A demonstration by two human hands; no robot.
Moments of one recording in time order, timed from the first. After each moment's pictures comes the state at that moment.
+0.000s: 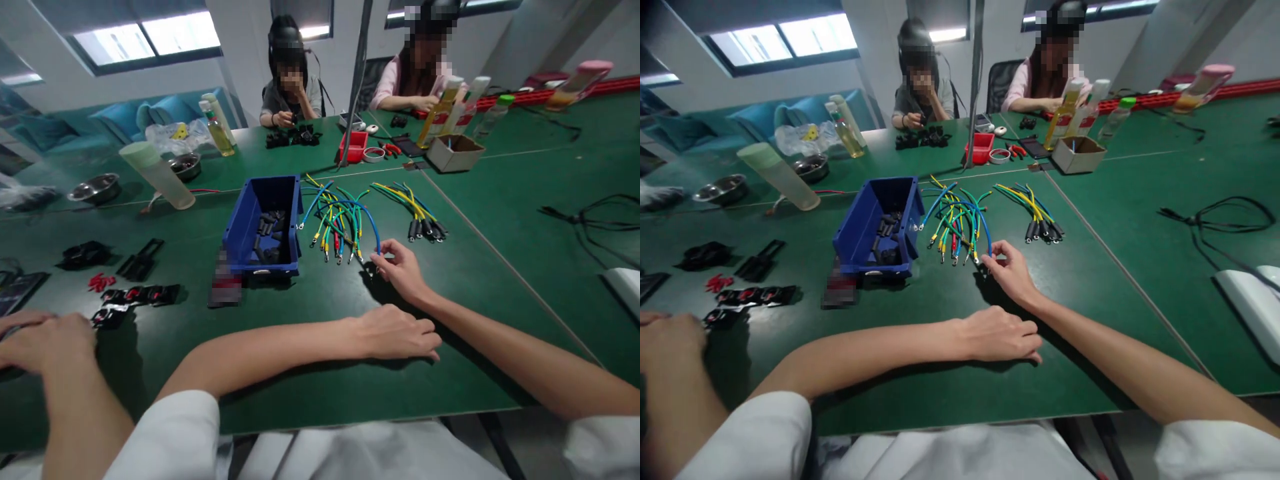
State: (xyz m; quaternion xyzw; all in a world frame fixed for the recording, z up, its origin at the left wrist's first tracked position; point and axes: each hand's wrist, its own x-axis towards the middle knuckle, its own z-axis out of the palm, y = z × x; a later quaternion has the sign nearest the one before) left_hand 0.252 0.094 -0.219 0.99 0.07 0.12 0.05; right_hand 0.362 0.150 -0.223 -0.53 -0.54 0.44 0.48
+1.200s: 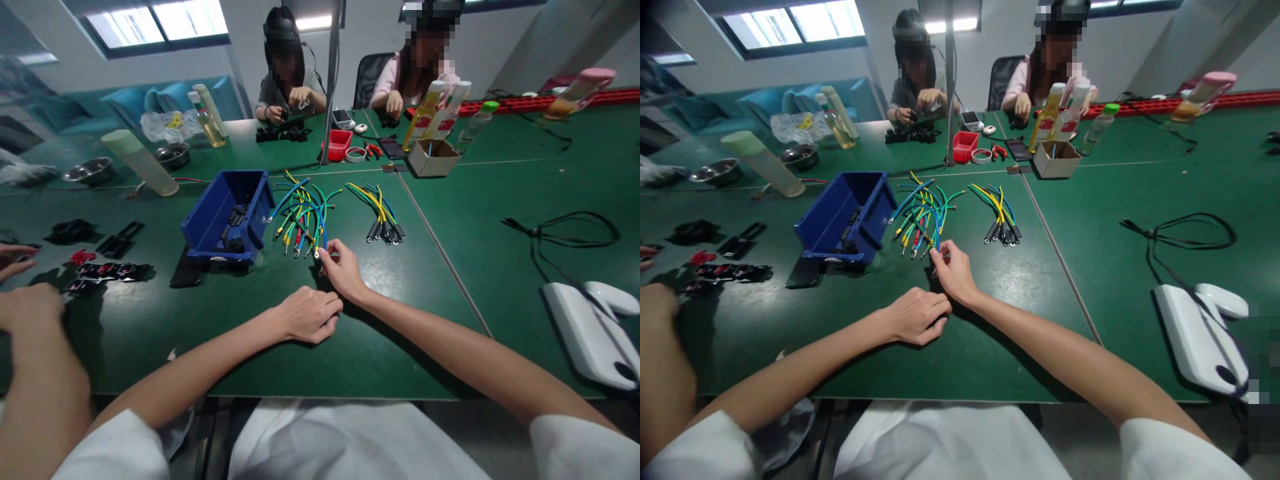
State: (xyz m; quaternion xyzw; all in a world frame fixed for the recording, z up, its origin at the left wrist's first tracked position) left_hand 0.233 0.090 -0.203 0.96 0.28 0.02 0.06; right_hand 0.367 0.149 -0.227 -0.48 -0.59 0.46 0.46
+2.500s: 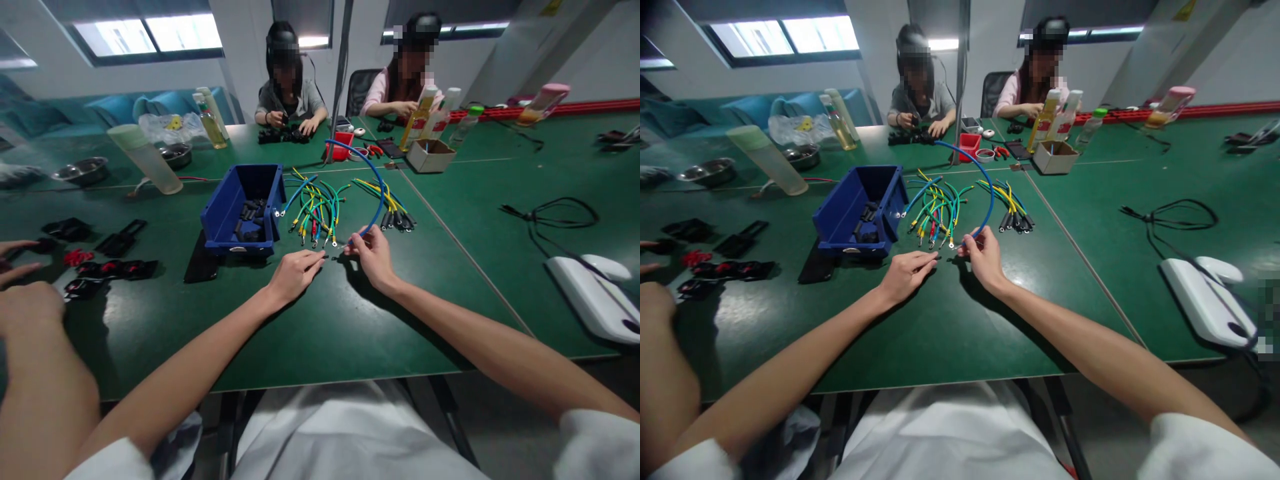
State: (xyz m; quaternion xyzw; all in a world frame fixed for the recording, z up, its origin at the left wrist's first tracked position) left_hand 0.159 0.122 -0.231 0.84 0.40 0.34 0.13; right_hand 0.365 0.141 -0.233 -0.48 -0.50 0.44 0.57
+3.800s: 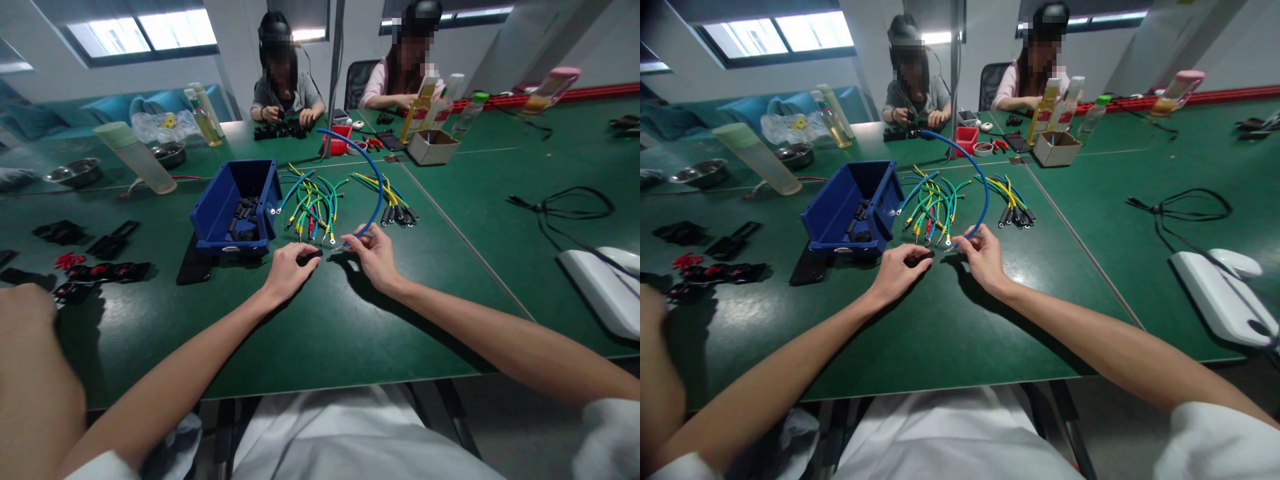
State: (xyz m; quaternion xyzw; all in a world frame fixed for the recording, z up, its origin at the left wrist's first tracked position) left_hand 0.165 0.123 -0.223 0.76 0.51 0.36 0.21; right_hand 0.368 0.139 -0.237 -0.43 -0.50 0.46 0.59
